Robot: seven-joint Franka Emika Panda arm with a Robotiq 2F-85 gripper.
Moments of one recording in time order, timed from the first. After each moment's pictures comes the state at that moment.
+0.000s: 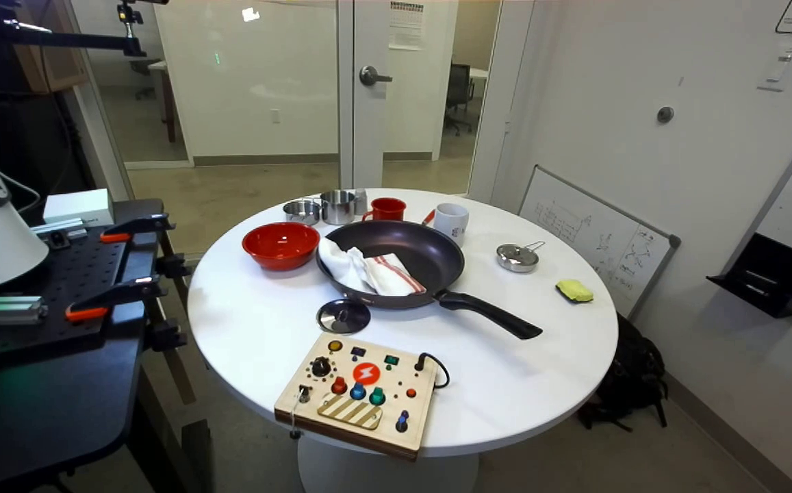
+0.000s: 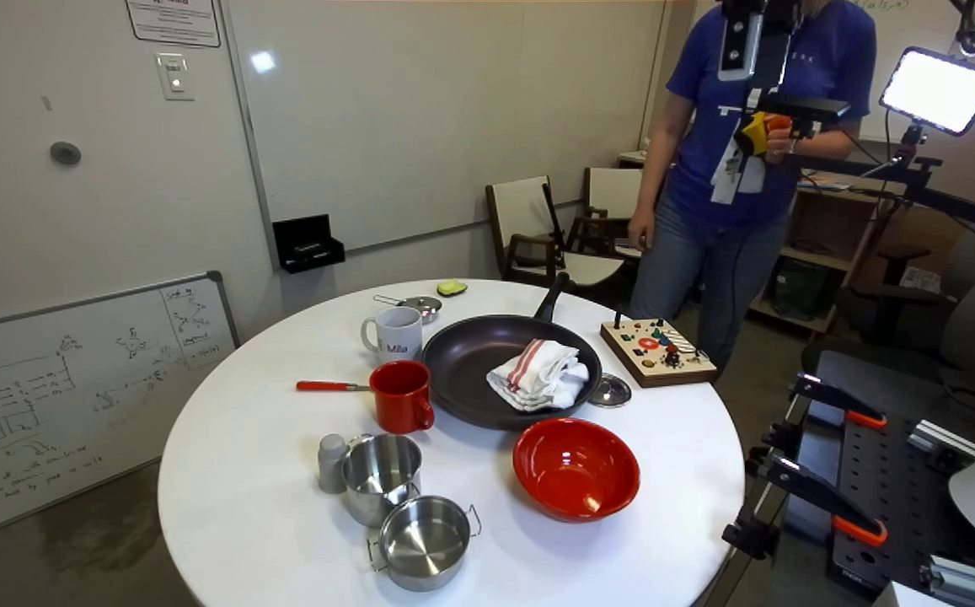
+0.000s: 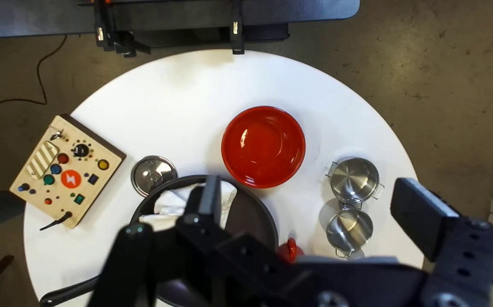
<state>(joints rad) 0.08 -0.59 0.15 -2.43 0.12 1.74 0.24</state>
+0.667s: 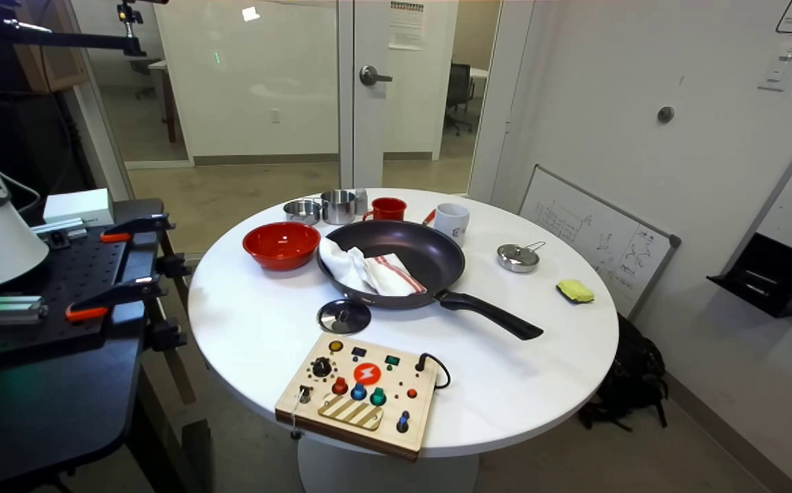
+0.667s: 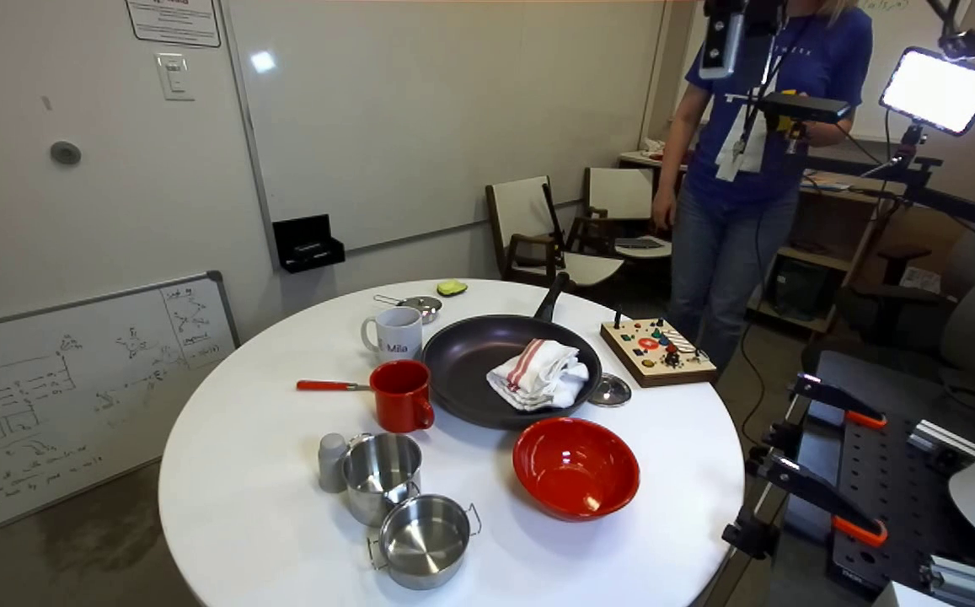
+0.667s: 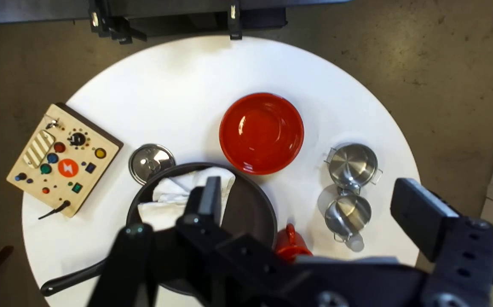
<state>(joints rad) 0.07 -0.58 0.15 -2.42 0.12 1.79 0.24</state>
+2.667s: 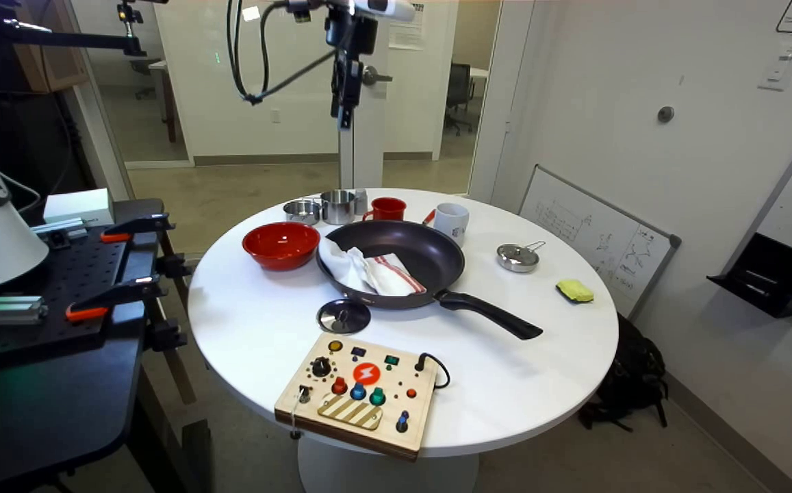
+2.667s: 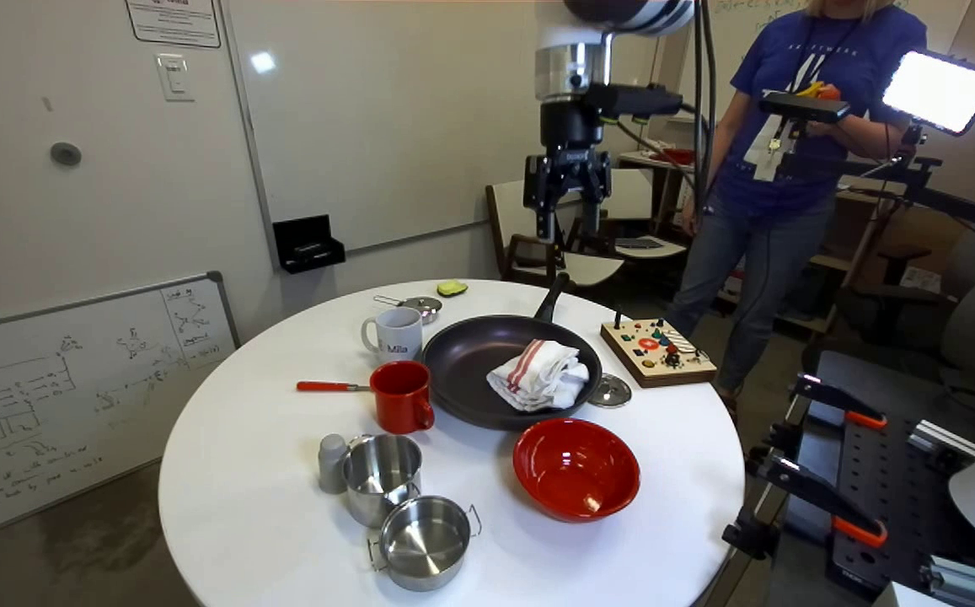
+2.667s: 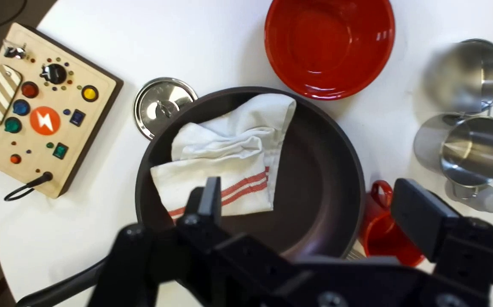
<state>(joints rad) 0.00 0.14 0.02 -2.17 0.03 2.18 0.16</state>
